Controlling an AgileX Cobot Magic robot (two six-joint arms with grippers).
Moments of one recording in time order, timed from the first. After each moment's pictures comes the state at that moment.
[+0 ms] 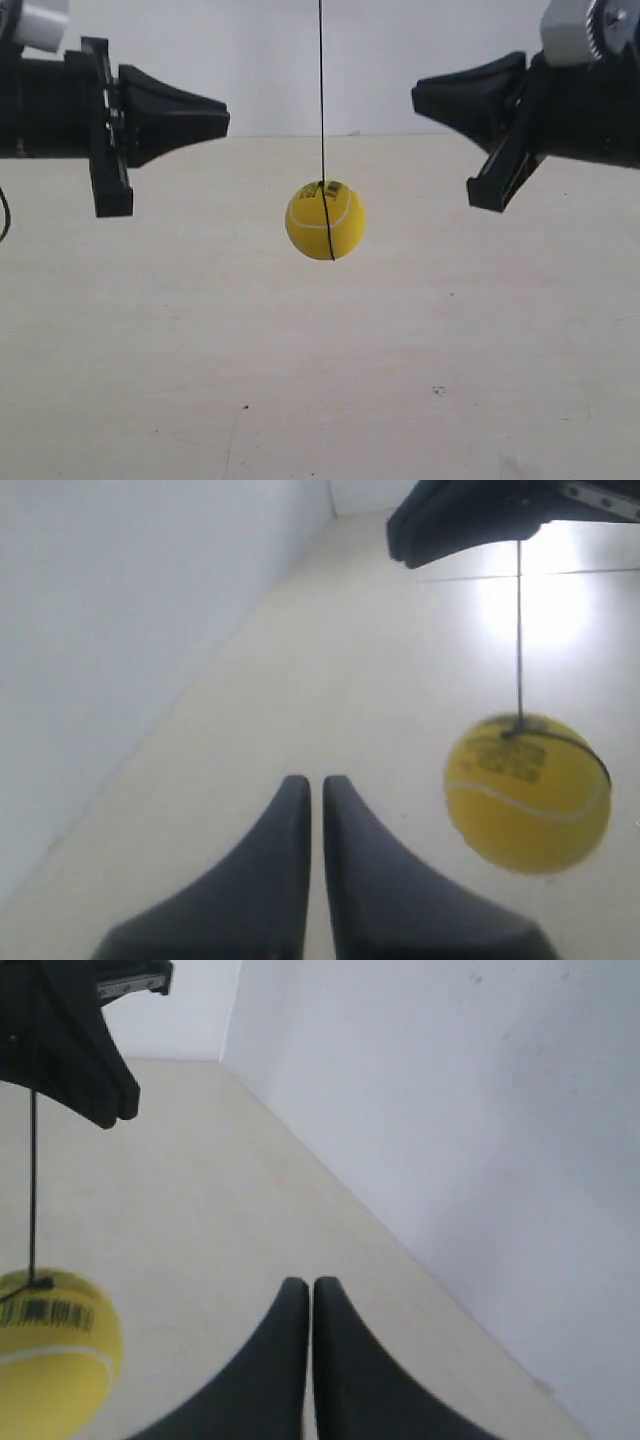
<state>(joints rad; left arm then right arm) -0.11 1.50 -0.87 1.51 -0.98 -0.86 0.17 1.34 -0.72 -1.23 -0.84 0.68</state>
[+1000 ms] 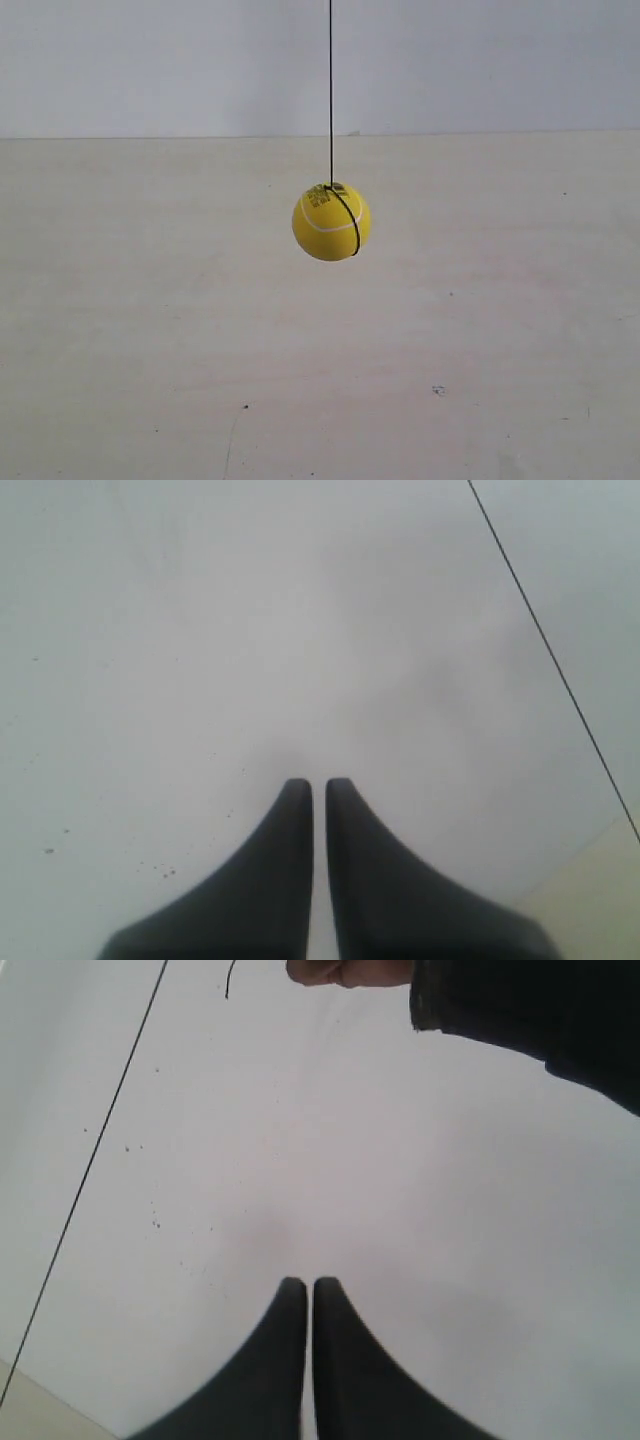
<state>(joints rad) -0.11 0.42 -0.49 1.18 -0.40 -0.86 0.17 0.33 -0.51 -1.17 -0.33 0.90</state>
